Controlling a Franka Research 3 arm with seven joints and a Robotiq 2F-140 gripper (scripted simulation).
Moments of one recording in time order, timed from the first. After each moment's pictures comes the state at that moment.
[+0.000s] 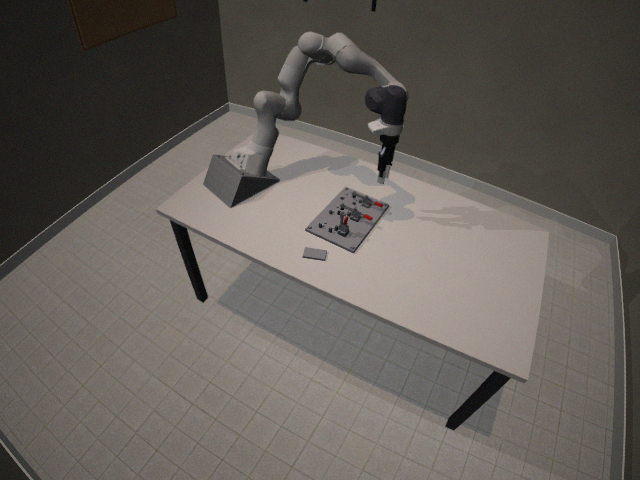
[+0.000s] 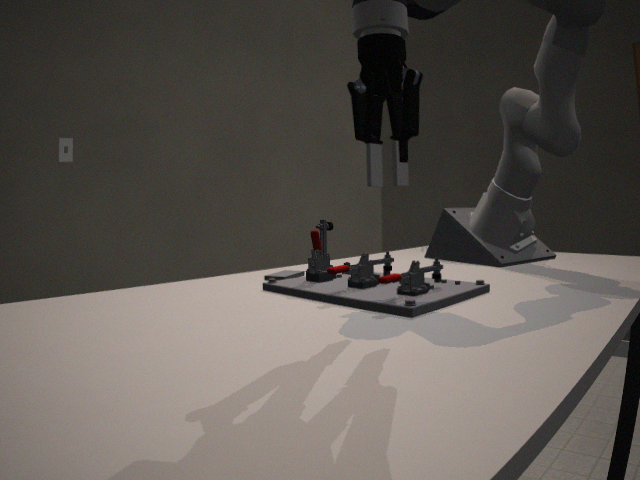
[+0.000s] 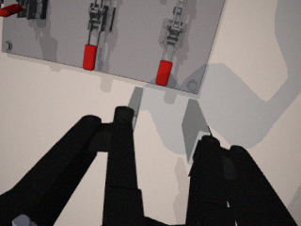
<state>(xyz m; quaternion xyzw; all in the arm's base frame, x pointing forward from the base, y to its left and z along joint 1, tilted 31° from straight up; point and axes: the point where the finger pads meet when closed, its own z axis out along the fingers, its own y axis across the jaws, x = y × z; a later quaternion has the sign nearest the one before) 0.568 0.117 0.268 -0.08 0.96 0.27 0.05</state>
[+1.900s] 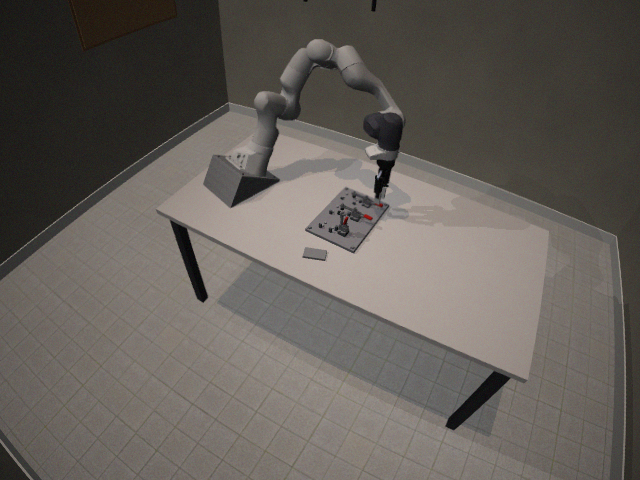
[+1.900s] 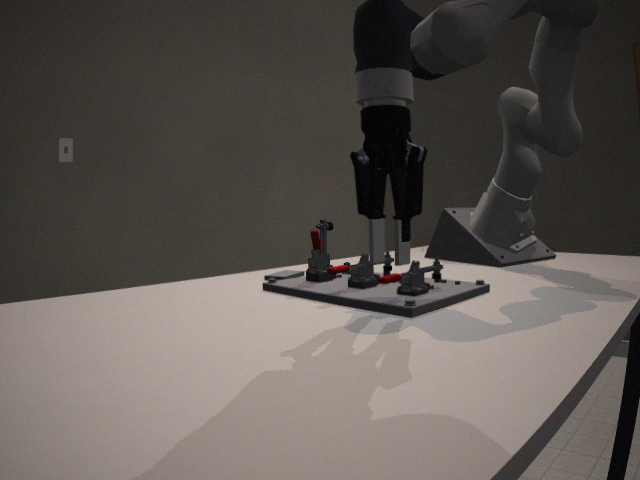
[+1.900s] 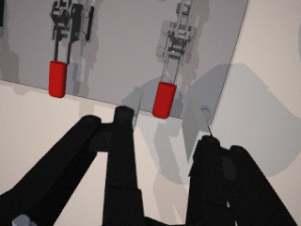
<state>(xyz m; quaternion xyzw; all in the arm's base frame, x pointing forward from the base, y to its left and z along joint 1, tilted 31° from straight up) 0.573 0.176 0.170 -0.07 0.96 0.26 0.04</state>
